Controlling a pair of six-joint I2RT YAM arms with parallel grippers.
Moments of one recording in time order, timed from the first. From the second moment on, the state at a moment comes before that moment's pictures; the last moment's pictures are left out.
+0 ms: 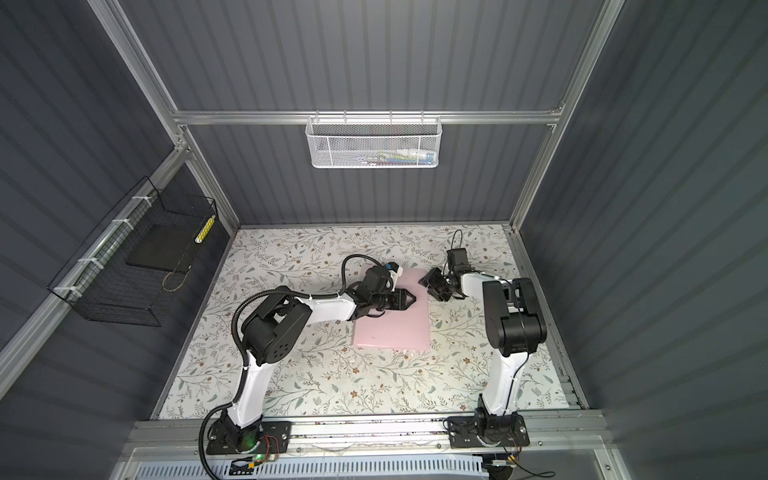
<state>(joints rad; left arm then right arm) -0.80 2.18 1.37 0.18 0.30 -0.60 0.13 1.95 1.12 -0.15 -0.46 0.78</state>
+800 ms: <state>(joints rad) -0.72 1.71 1.18 -0.02 -0.09 -0.37 0.17 1.55 1.17 -0.37 -0.27 0.58</state>
